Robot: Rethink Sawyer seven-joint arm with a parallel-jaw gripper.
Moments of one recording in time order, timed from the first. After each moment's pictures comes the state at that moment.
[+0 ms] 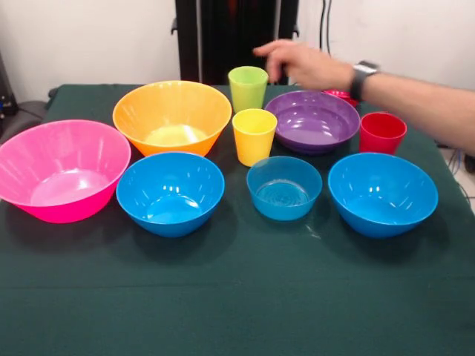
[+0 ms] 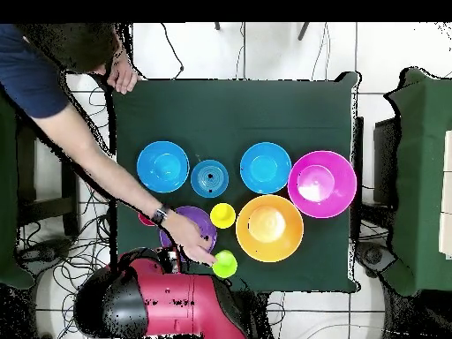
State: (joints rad) arm 0.00 -1.24 0.00 2.18 0.01 0.57 1.58
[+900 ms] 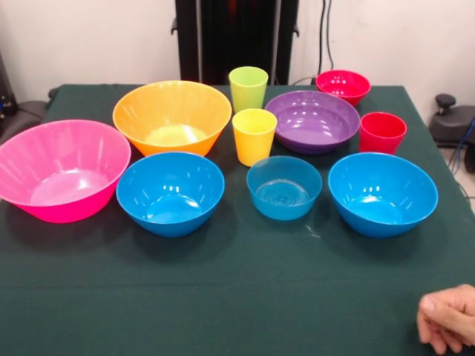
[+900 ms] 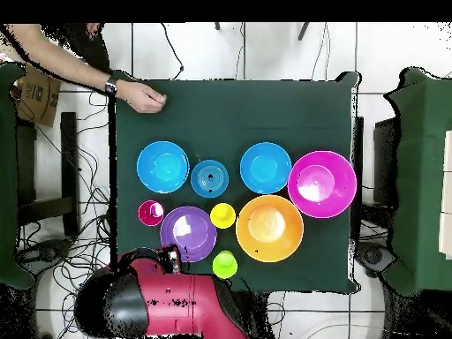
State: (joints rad) arm -0.01 -1.24 0.00 2.18 0.01 0.57 1.58
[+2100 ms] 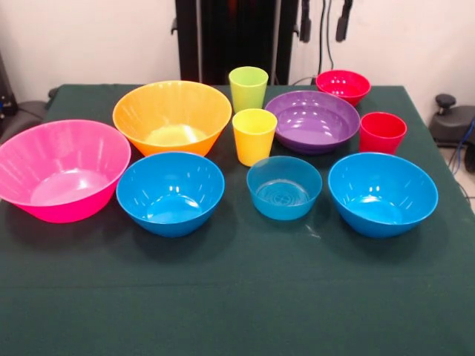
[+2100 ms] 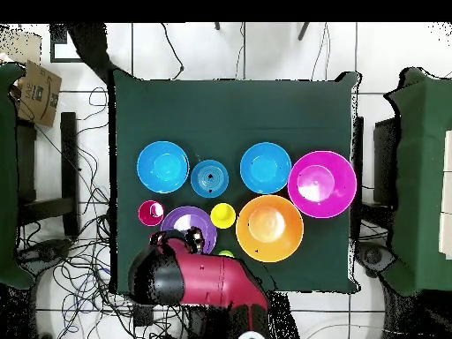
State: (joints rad) arm -0.11 -1.03 0.02 2.20 0.01 0.29 1.58
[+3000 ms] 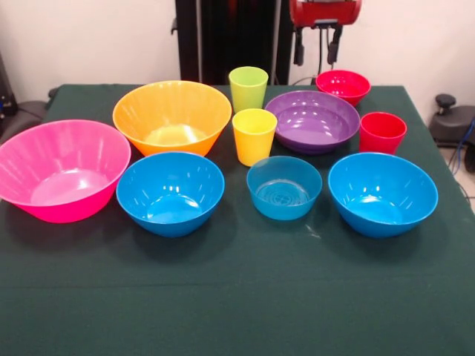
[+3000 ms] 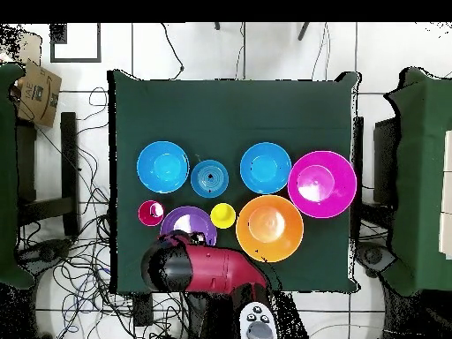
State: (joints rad) arm -0.14 -0.90 0.04 2.18 0.01 0.29 1.58
